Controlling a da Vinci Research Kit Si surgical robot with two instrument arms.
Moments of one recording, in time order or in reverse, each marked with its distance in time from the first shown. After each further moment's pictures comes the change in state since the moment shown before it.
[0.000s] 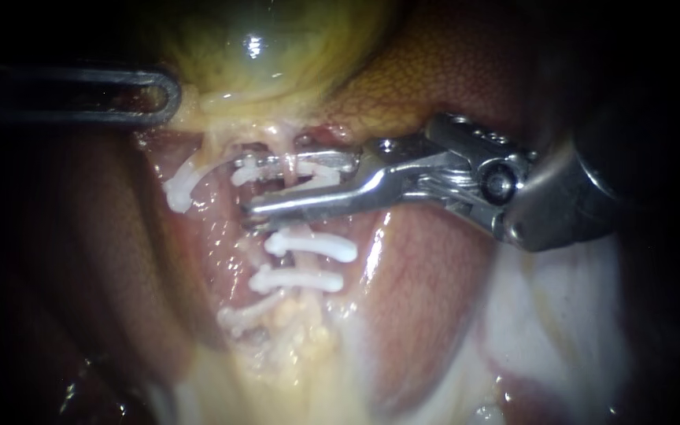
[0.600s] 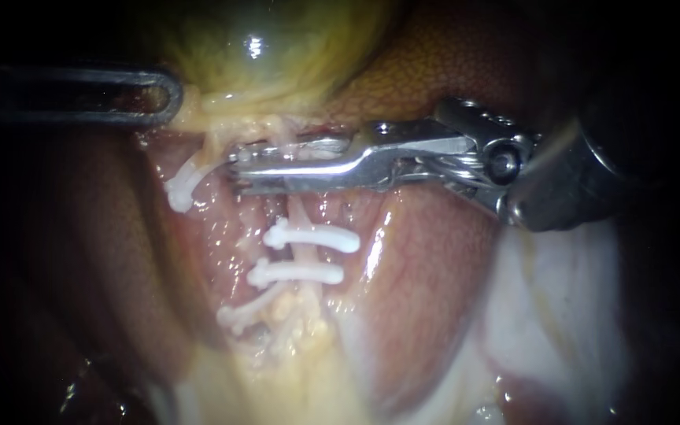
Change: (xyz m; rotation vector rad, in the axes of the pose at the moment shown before) right arm 0.000 0.001 -0.001 -0.038 0.009 0.042; left arm 0.000 0.000 0.000 -0.002 0.000 0.000
